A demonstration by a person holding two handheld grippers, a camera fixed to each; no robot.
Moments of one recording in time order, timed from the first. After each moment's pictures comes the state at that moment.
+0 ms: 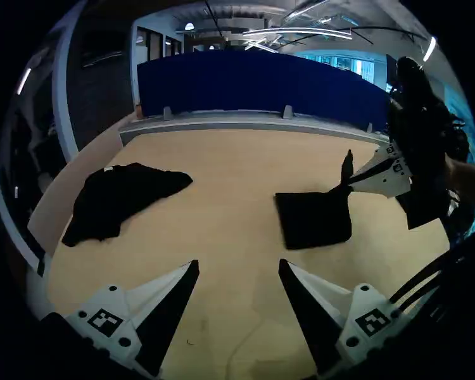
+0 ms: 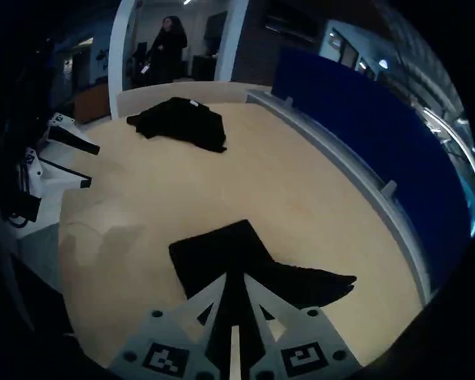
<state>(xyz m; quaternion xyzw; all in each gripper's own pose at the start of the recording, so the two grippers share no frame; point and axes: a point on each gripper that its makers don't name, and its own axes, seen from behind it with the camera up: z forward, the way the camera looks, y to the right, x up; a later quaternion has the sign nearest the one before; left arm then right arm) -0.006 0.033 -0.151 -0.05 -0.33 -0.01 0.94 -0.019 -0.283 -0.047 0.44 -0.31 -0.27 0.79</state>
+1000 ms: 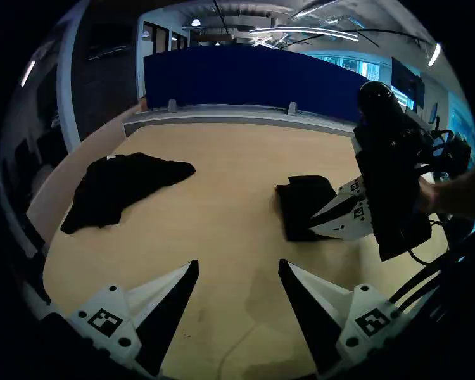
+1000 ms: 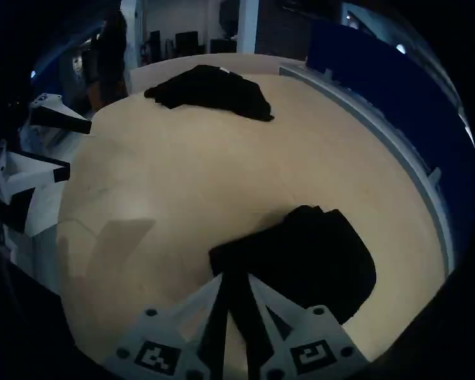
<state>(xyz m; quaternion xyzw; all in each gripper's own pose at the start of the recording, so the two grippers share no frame) -0.021 0.031 -0.164 -0.04 -0.34 -0.02 0.94 -0.109 -0.345 -0.069 0.48 -0.37 -0.26 0.75</state>
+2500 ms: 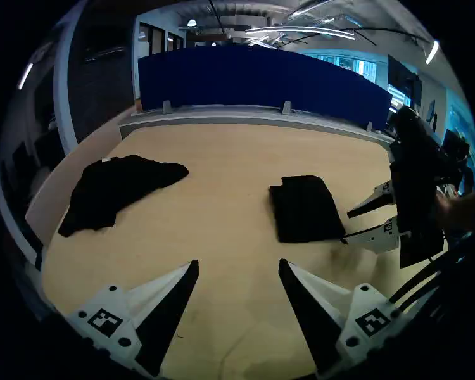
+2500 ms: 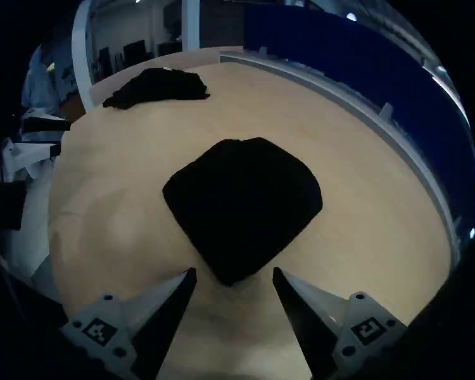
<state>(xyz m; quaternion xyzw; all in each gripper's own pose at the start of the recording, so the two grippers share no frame) -0.019 0.045 -0.160 -0.05 -0.34 -0.01 0.94 -0.113 -0.243 -0.082 0.37 -0.42 -0.20 0.81</state>
